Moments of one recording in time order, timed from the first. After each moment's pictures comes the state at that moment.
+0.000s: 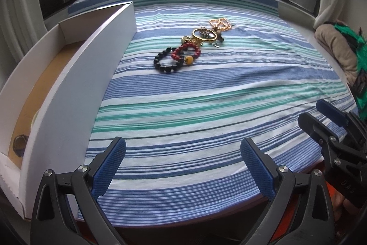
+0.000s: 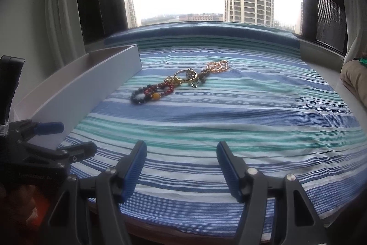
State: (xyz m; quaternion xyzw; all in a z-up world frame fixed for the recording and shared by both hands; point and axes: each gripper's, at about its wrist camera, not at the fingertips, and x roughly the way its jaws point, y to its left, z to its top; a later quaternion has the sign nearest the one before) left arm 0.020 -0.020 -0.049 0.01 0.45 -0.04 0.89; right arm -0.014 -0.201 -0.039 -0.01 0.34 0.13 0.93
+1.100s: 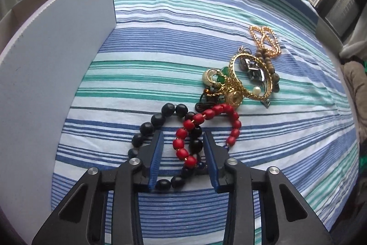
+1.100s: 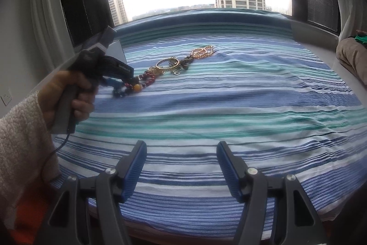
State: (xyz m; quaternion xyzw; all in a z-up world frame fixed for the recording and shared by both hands) left arm 0.252 -0.006 -0.111 -0.09 0.52 -0.04 0.85; right arm -0.002 -0.235 -0.064 0.03 0.36 0.12 0.92
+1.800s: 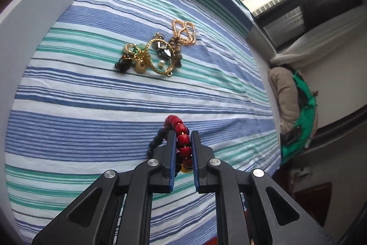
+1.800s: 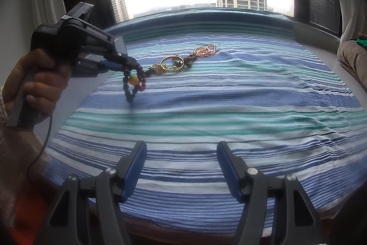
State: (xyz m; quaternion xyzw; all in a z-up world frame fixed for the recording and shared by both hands) left arm 0.188 -0.004 -0.060 -0.24 0.52 -0.21 0.79; right arm -0.009 -0.227 -0.061 0.02 0.37 0.12 0.92
